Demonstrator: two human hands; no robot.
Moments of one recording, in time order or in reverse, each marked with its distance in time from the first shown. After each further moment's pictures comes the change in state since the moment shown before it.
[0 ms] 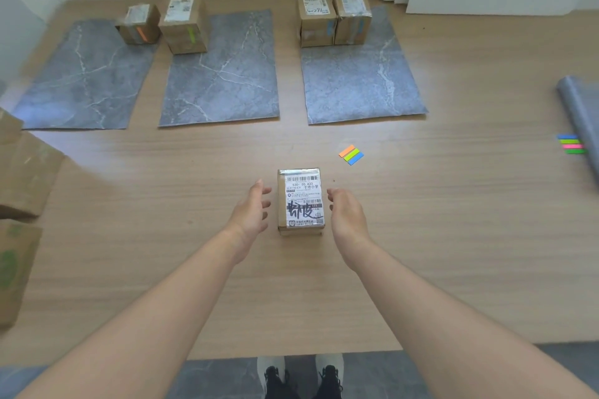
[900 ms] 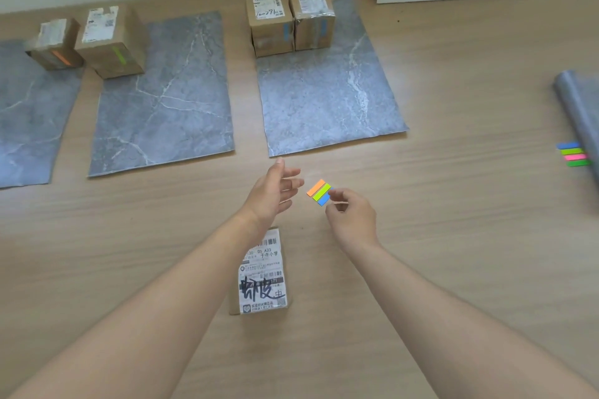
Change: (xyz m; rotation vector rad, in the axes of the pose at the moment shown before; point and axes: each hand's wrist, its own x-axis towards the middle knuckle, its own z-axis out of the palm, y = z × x) left_hand 0.116 0.098 0.124 0.070 -0.289 0.067; right_hand 0.154 -0.030 -0.054 -0.304 0.143 -0.204
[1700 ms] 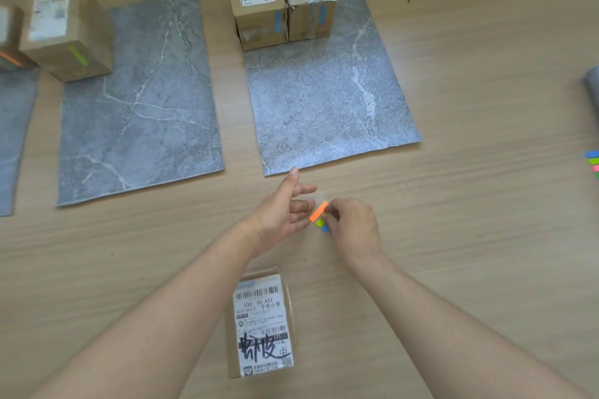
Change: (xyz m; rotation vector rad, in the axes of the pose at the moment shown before) left_hand 0.077 0.010 -0.003 -0.059 -0.249 -0.247; right_hand 0.069 -0.009 0.020 -0.539 -0.055 -0.146
